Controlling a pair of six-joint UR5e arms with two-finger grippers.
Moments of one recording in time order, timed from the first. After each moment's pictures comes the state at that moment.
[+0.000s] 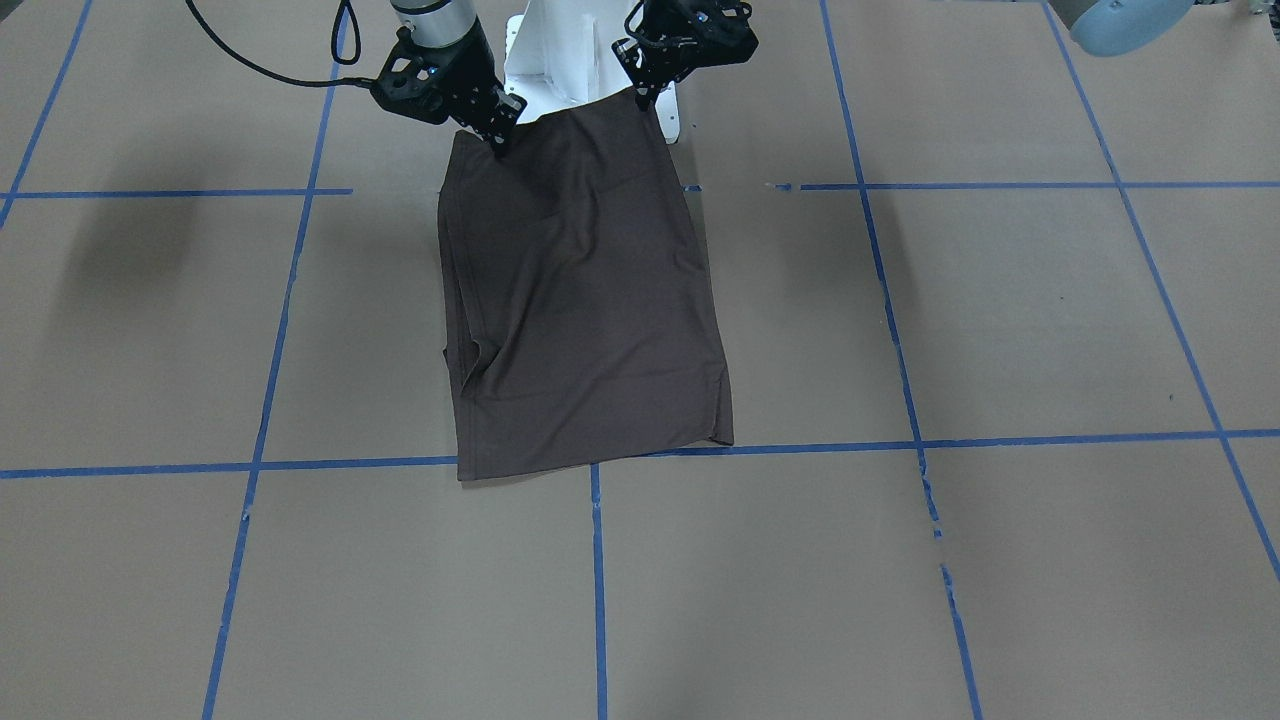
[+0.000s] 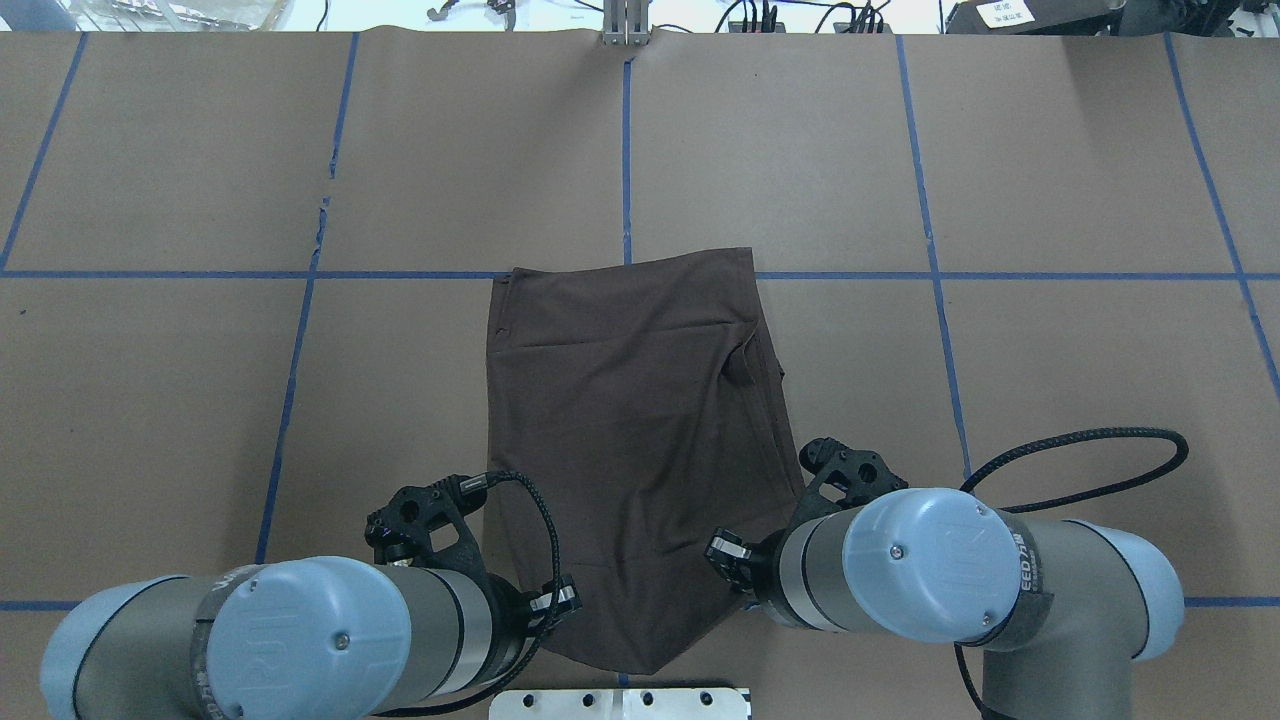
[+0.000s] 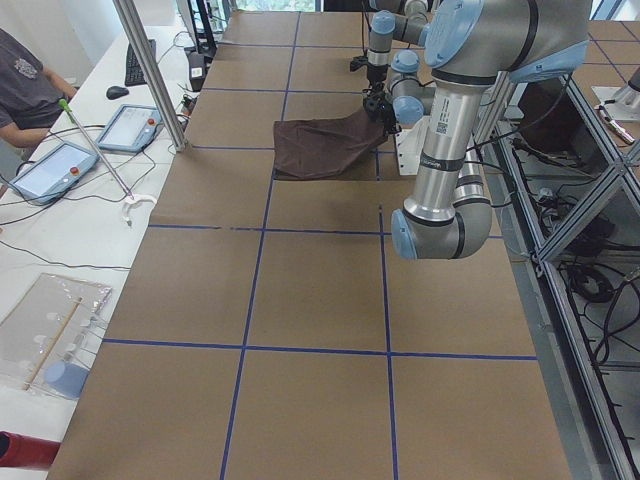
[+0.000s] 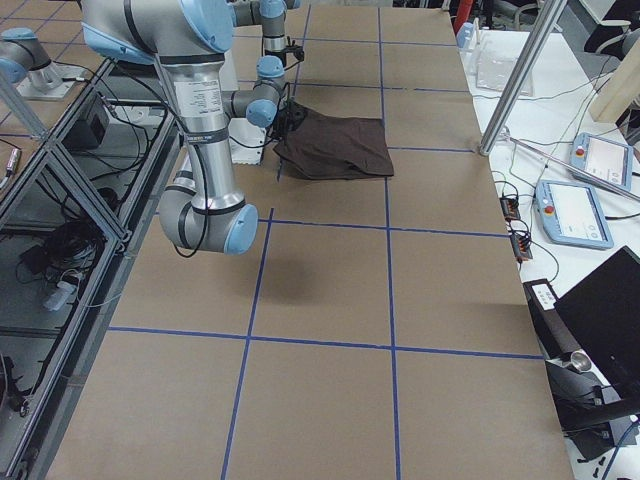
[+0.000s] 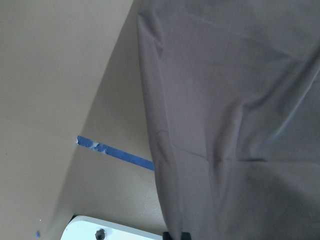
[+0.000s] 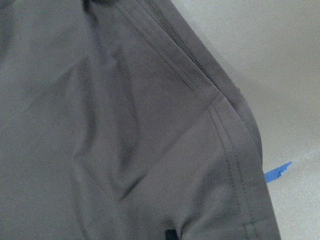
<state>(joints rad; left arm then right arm) -0.17 -2.02 -2.19 -1.54 -1.64 -1.89 0.25 -1.23 2.13 -1.53 1.72 1.95</state>
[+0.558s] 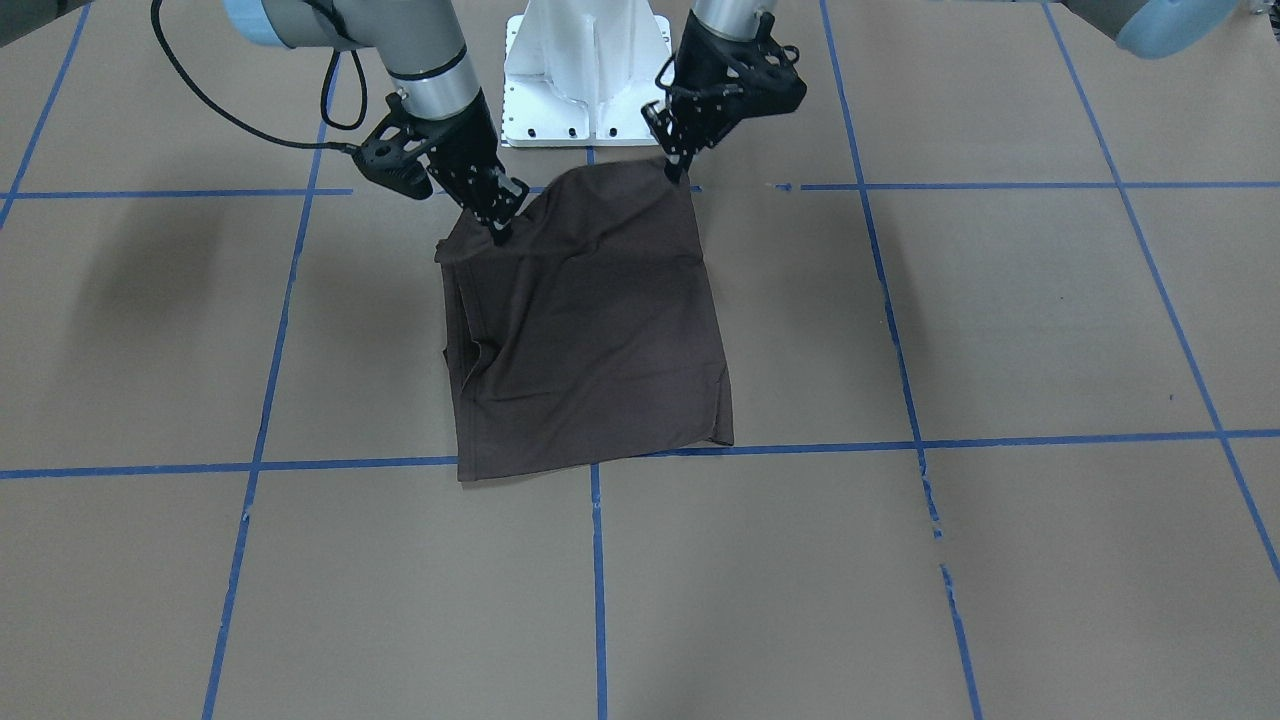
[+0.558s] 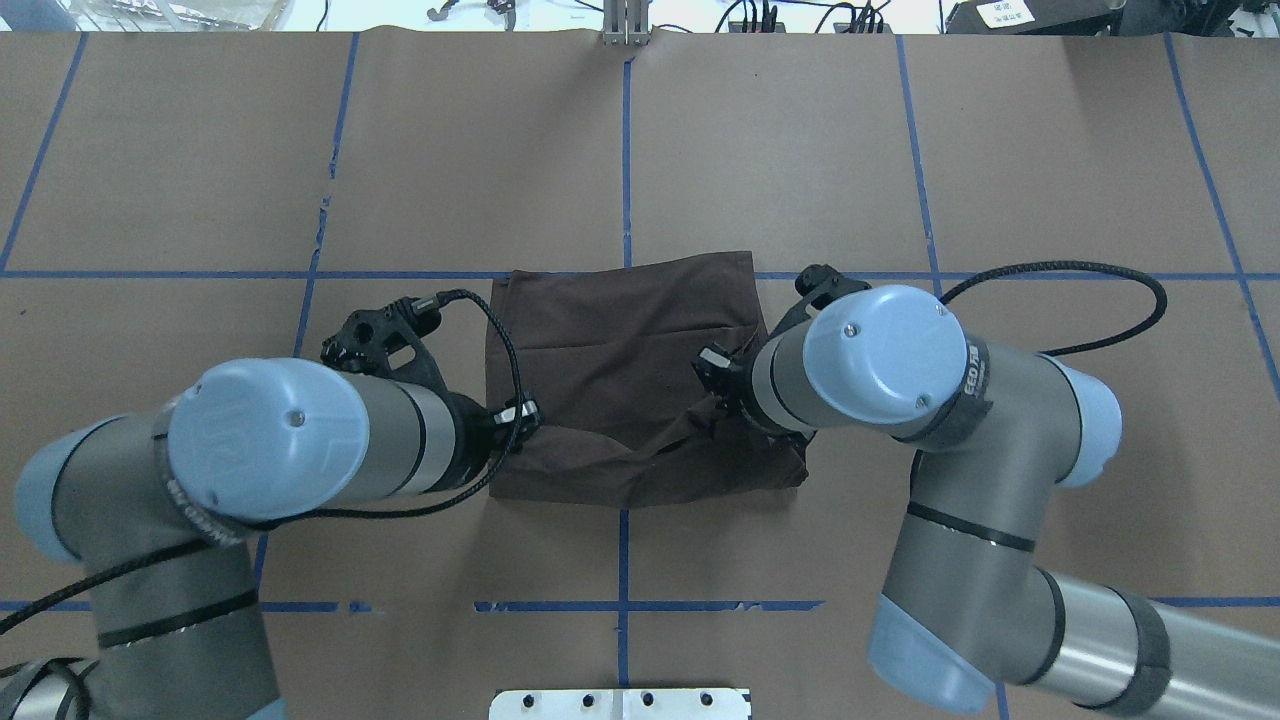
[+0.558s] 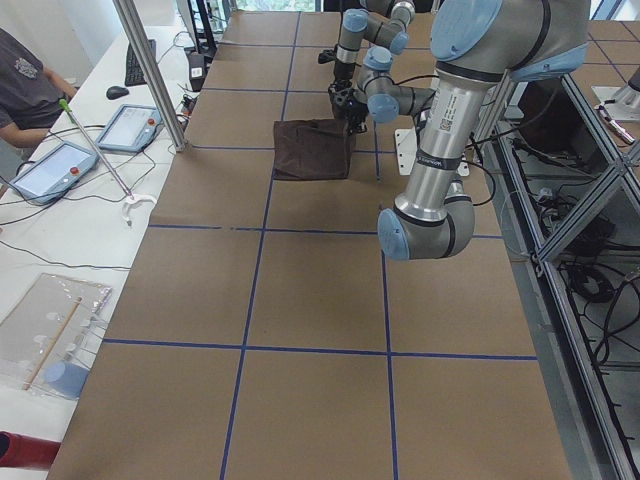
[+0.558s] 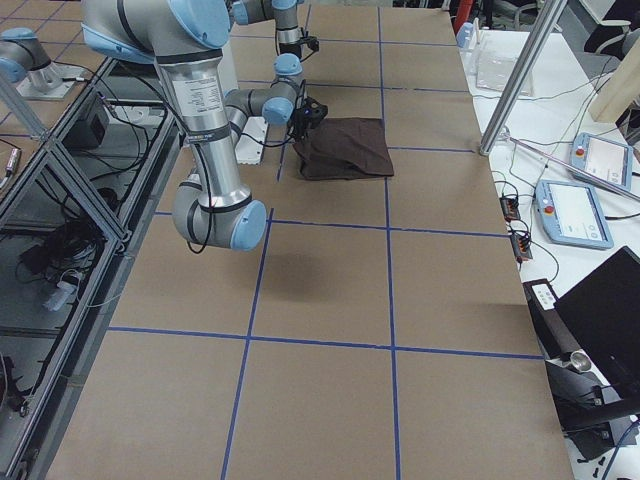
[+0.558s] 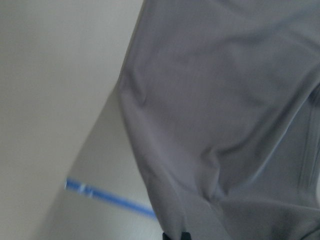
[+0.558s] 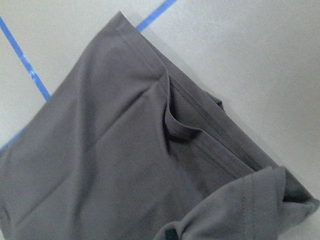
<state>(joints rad) -0.41 -2.06 -2.06 -1.62 -1.65 -1.78 0.48 -1.06 1.93 -1.51 1.74 1.94</state>
